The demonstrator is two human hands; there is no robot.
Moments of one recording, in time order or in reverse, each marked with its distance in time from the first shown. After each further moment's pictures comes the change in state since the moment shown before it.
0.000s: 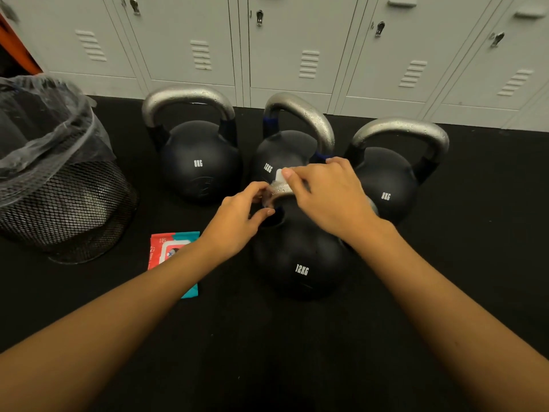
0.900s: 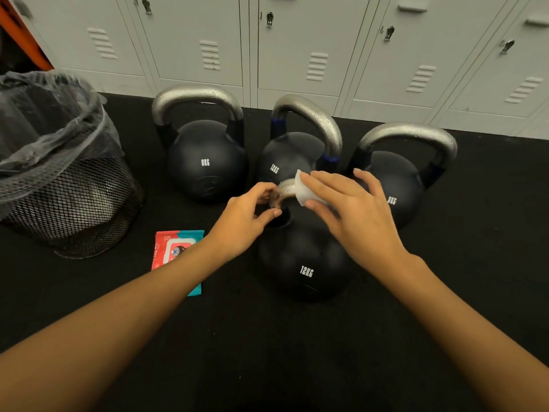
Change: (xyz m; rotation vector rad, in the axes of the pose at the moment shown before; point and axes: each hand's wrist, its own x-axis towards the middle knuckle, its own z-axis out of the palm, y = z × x) left_hand 0.001 -0.005 0.001 -0.089 0.032 -0.009; right_hand -0.040 0.025 0.001 -0.103 0.117 -0.171
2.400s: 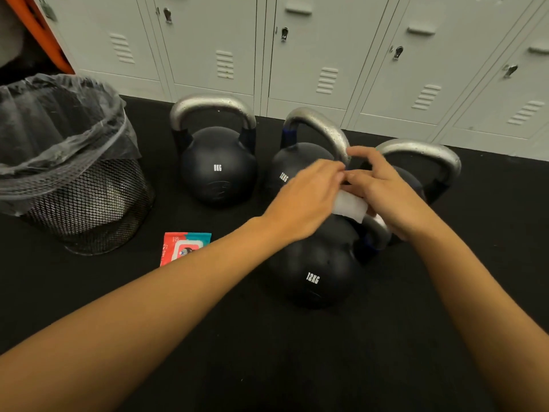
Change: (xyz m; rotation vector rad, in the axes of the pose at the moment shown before) left_hand 0.031 0.078 0.013 0.117 0.103 0.356; right_hand 0.045 0.012 -0.038 0.958 -0.242 0.604
